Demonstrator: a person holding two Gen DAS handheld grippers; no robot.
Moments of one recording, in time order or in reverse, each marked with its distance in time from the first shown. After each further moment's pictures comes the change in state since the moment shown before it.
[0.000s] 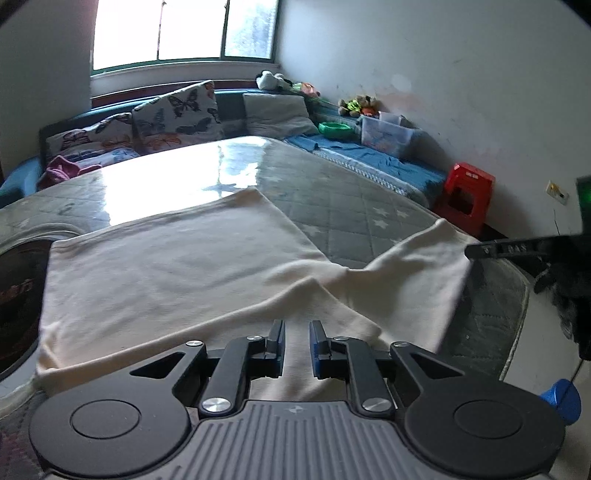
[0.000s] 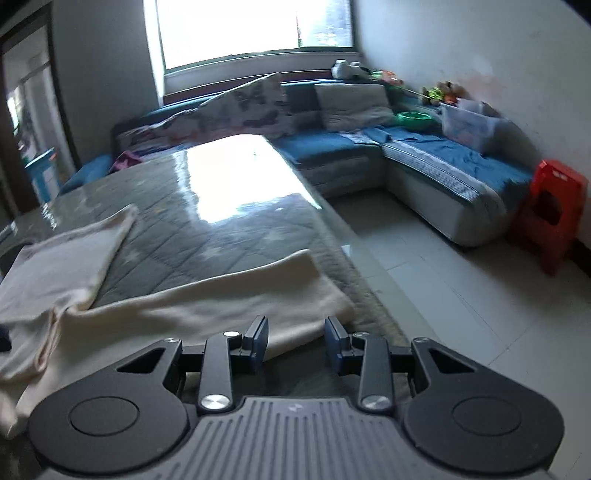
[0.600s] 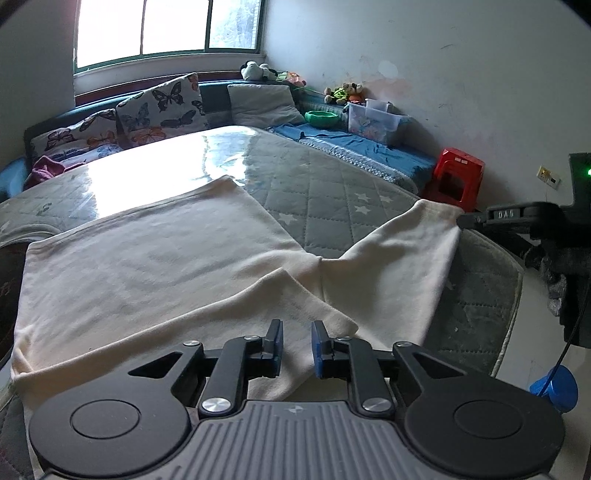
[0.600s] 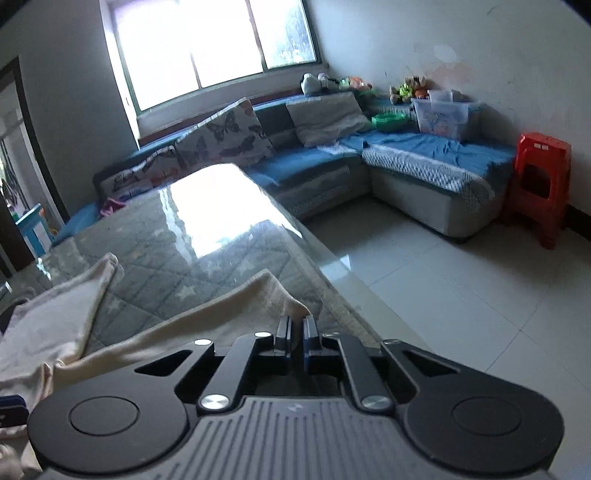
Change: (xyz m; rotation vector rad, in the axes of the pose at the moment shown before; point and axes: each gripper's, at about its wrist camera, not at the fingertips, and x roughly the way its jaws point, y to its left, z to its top) left arm 0.010 -0.016 -0.002 0.029 0.029 -0.028; right arm -0.006 -0.027 0.002 0.135 -0.097 0.029
